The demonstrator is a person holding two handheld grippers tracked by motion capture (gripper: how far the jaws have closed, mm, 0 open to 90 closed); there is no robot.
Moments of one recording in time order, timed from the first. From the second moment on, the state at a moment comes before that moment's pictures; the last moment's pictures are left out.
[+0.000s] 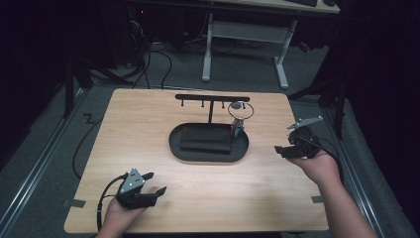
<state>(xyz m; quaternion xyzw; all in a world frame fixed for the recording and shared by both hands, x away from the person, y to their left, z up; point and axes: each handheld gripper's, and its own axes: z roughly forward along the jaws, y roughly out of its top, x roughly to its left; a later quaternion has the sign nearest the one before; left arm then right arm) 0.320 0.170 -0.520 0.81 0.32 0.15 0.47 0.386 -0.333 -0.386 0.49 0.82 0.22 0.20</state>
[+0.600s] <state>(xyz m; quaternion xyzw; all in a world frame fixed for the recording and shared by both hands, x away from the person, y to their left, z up) 0.318 0.168 -0.520 0.81 0.32 0.15 0.48 0.301 -0.343 -0.474 0.51 0.78 0.29 0.22</state>
